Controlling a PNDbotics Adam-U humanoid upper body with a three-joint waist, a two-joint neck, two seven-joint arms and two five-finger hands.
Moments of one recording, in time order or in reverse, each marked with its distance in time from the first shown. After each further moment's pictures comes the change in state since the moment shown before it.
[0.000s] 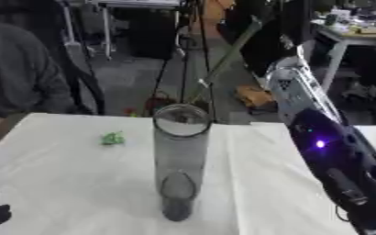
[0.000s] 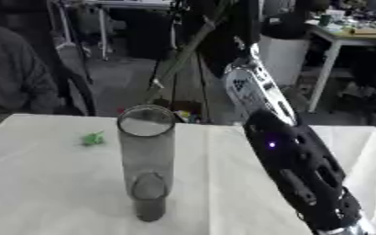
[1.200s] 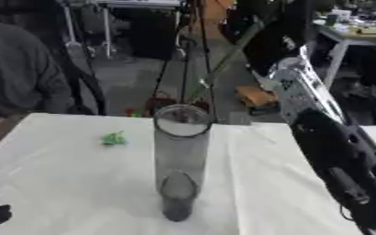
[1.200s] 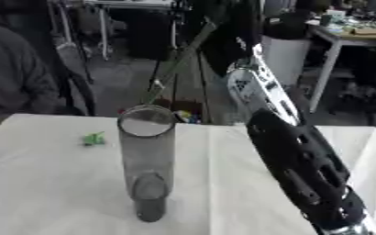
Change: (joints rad) left arm 0.000 0.000 0.000 0.000 0.000 -0.002 0.002; right arm 0.000 -0.013 0.016 0.000 0.131 -0.047 0.041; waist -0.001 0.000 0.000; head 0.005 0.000
